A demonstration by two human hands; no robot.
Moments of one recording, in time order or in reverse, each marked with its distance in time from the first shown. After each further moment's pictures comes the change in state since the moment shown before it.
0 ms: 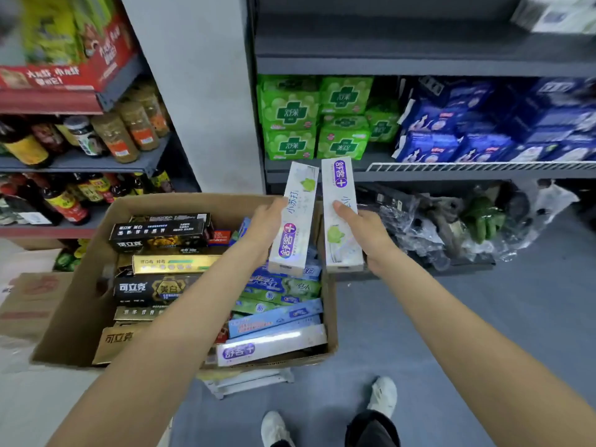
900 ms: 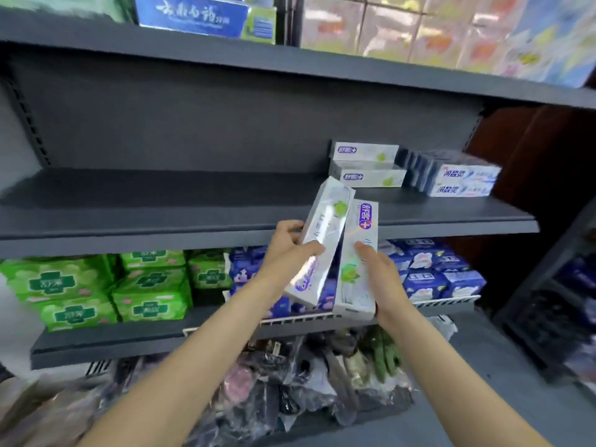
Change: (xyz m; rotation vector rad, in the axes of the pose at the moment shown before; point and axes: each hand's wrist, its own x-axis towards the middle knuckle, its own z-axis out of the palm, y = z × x) left_hand 0.127 0.221 0.476 -0.006 -0.199 0.416; right_hand 0.192 -0.158 -0.442 0.223 0.257 -0.224
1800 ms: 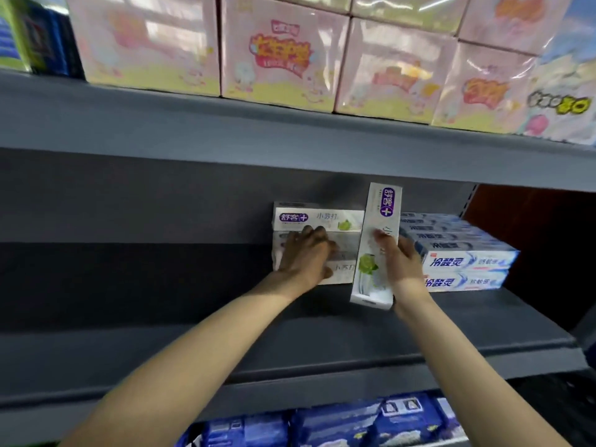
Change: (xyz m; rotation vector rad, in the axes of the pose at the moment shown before) left_hand 0.318 0.024 0.171 1.377 -0.058 0.596; right_hand 0.304 -0.117 -0.096 0.026 0.117 -0.207
